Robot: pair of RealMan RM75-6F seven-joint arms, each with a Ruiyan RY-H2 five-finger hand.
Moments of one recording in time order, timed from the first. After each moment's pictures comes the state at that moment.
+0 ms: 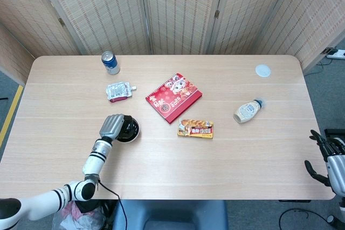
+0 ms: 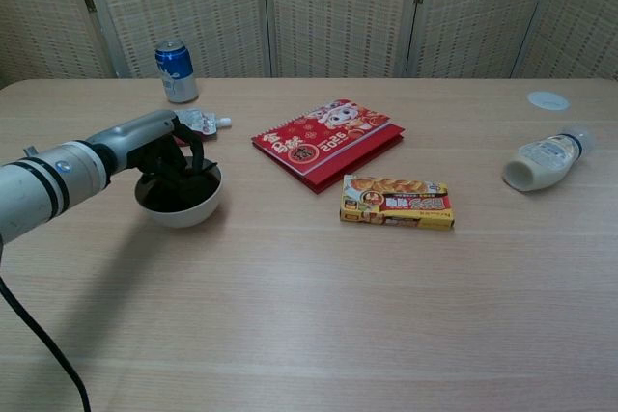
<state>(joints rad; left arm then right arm) -0.73 -1.75 -0.27 -1.17 1.03 0.87 0.07 0.00 -1.13 0.03 -1.41 -1.60 1.60 0.22</state>
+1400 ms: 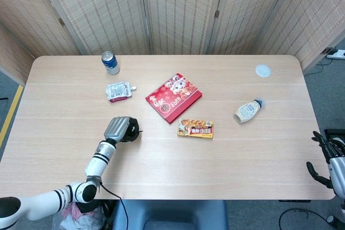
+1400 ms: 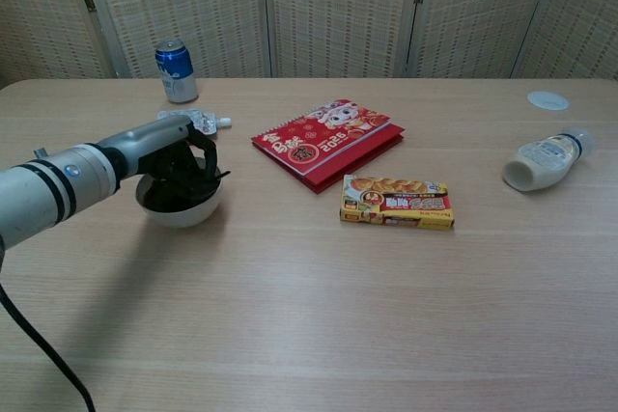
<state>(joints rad) -0.75 -1.74 -0.25 -1.22 1.02 0.86 0.11 -0.01 -1.12 0.03 -1.42 -1.60 1.62 0.22</state>
